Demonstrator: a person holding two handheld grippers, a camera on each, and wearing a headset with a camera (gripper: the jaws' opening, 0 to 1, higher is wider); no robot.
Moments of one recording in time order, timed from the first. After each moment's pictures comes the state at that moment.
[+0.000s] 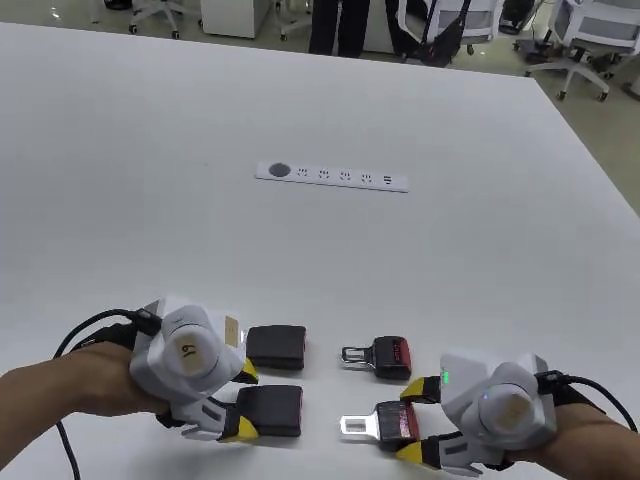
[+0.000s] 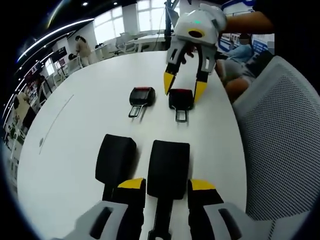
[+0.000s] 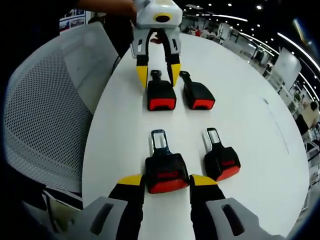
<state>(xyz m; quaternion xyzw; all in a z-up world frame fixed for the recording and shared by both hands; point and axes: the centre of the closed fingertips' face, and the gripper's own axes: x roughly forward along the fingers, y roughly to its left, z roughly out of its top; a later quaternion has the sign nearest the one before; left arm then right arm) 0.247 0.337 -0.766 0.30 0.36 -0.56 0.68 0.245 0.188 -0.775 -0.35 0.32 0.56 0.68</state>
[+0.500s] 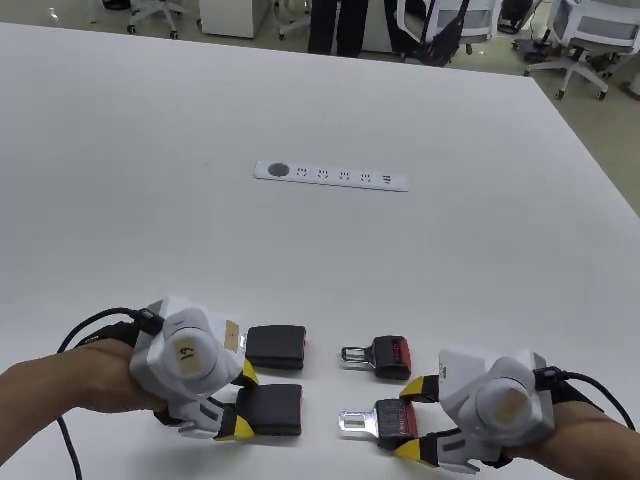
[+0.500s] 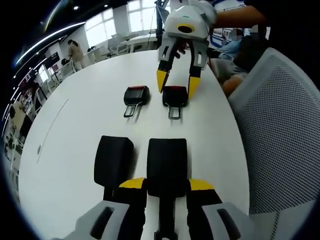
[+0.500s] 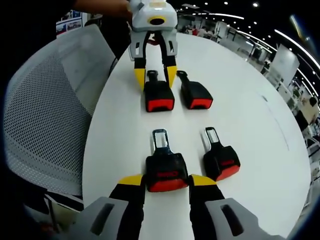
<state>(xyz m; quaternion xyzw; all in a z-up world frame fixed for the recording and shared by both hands) 0.245 0.337 -0.767 0.32 0.34 -0.58 0.66 0.247 0.191 -0.772 -0.33 0.33 0.56 0.69</state>
